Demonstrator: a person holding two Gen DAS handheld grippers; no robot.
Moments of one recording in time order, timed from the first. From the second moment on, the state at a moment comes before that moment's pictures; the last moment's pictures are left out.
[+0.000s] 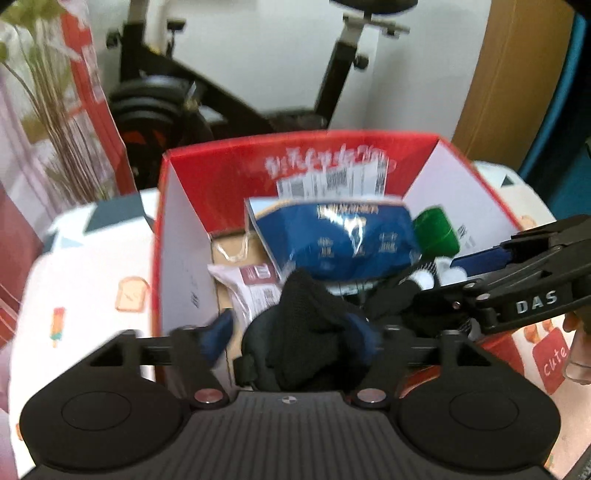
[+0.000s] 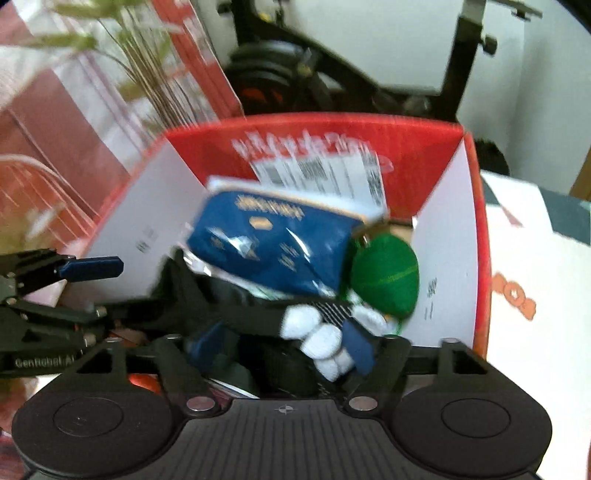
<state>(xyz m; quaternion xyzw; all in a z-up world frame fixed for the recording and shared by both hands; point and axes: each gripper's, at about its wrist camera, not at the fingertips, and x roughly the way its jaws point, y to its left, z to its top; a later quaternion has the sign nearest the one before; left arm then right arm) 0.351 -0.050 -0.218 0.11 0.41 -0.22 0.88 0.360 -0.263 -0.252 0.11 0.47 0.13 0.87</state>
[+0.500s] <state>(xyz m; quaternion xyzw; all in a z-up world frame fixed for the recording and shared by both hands) 0.262 -0.030 -0.167 0.11 0.26 -0.19 0.94 0.269 -0.277 -0.201 0.08 0.32 0.12 0.94</state>
